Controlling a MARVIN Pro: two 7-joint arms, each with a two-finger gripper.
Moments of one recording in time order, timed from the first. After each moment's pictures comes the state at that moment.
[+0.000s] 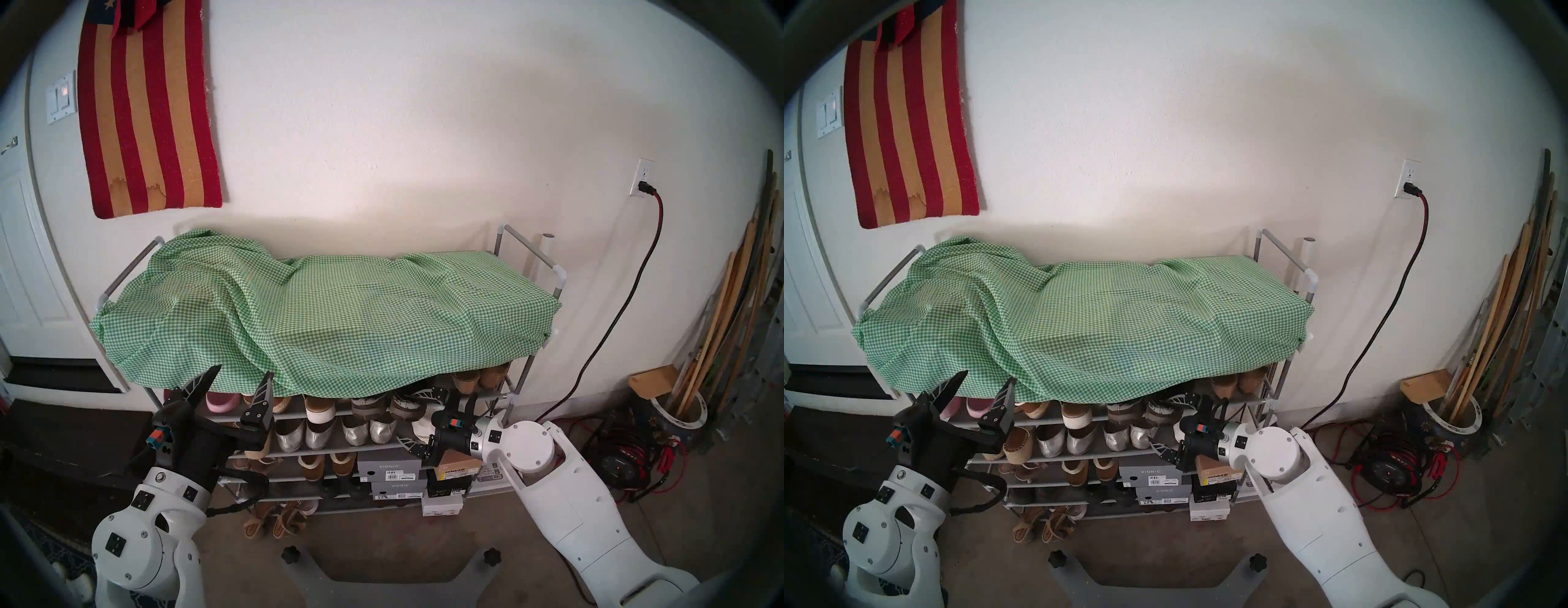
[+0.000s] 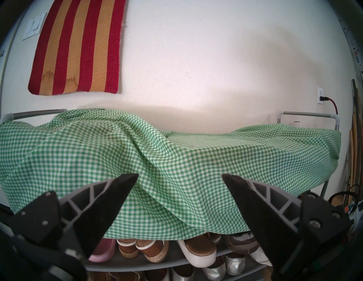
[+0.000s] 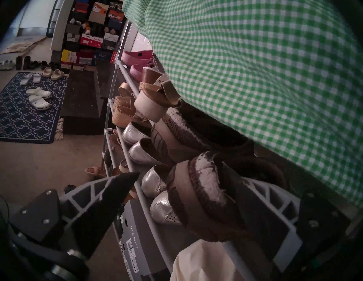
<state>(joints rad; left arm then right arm) 2.32 -1.71 -1.87 -2.38 -0.13 0.01 -0.40 -1.50 -1.27 1.28 -1.45 -0.31 -0.21 0.72</state>
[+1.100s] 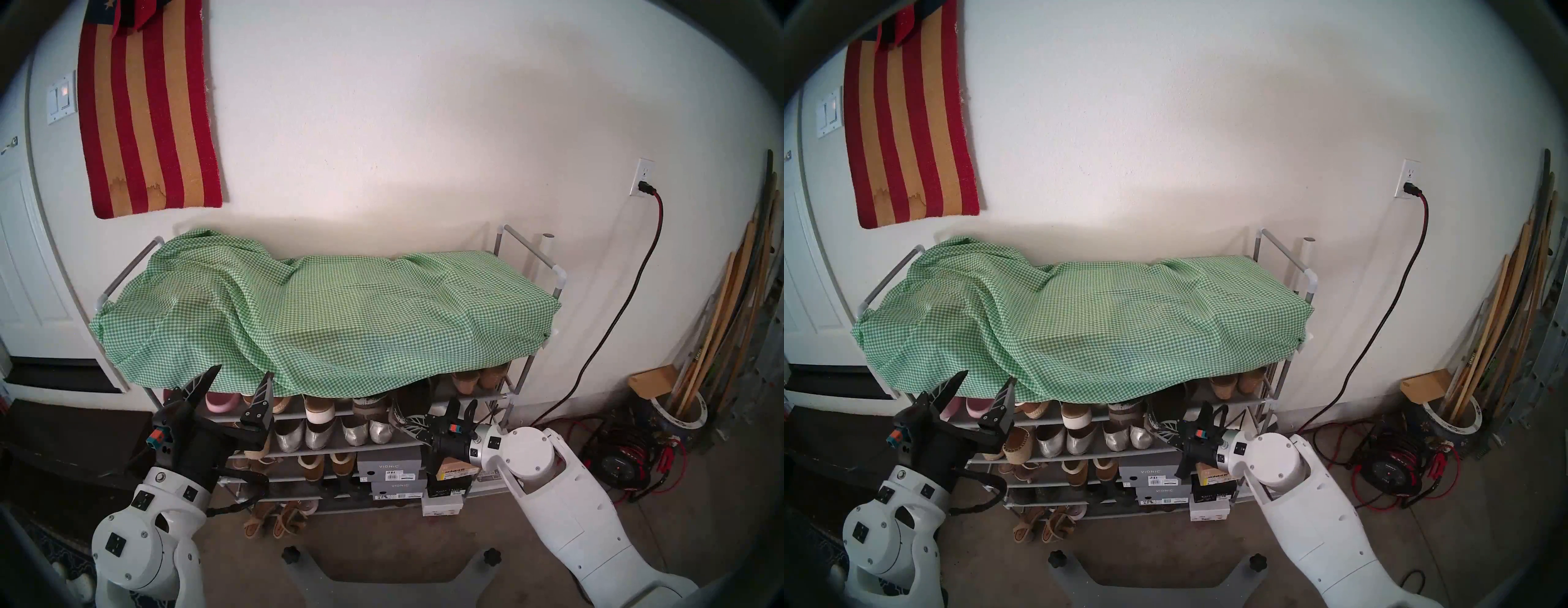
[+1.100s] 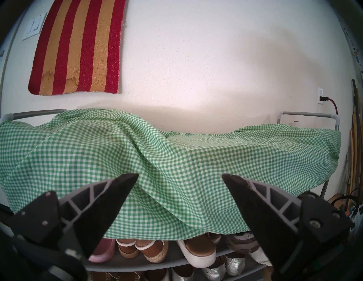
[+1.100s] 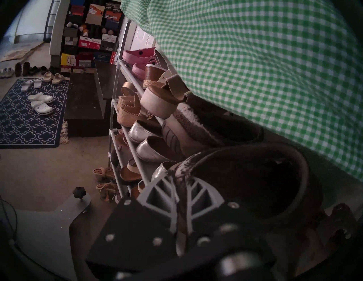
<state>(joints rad) 2.31 -1.71 -1.87 -2.38 -0.13 0.01 -0.40 -1.55 -1.26 1.29 -1.48 -0.28 -0.16 0.73</state>
